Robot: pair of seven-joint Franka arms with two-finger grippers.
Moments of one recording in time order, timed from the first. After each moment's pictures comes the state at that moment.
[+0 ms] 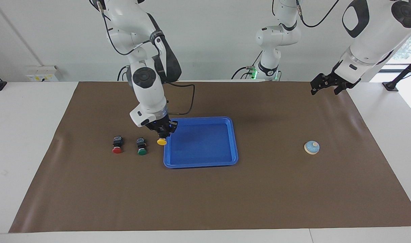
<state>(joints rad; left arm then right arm) 0.04 0.03 -0.08 -1.57 -0.02 1.45 0.02 0.31 0.27 0.07 -1.86 0.02 2.10 0.56</state>
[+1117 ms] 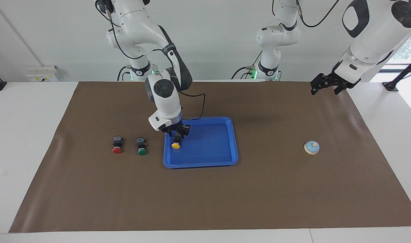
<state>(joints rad) 0.04 0.03 -0.08 -1.57 -0.02 1.45 0.02 0.30 0.28 0.05 -1.95 0.03 2.18 0.54</state>
